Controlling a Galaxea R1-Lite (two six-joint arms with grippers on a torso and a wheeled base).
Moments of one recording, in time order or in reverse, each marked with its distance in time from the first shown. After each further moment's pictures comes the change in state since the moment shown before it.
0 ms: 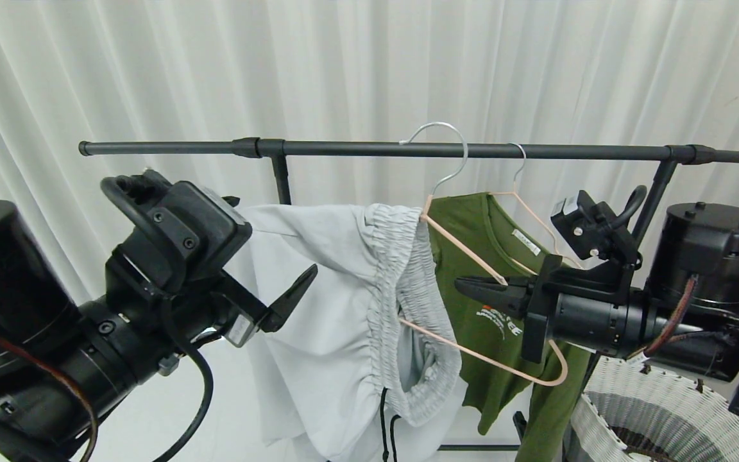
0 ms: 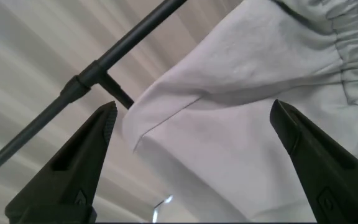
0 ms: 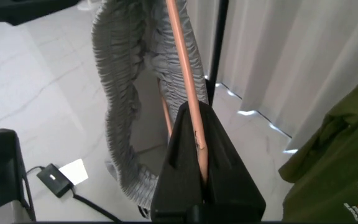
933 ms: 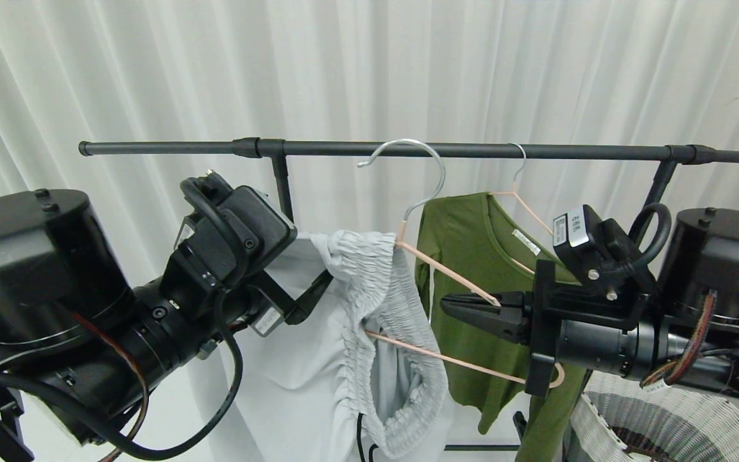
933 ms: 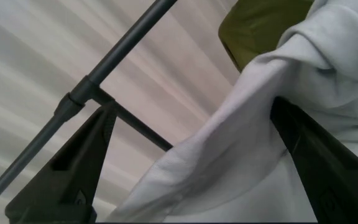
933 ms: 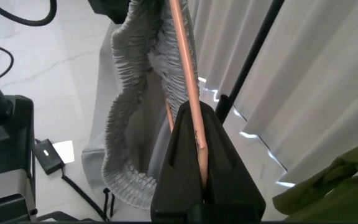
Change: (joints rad) left arm -0.007 0.079 -0.054 -0.003 -0.006 0.074; right arm 0.066 -0.028 0.017 0.000 0.072 -0.166
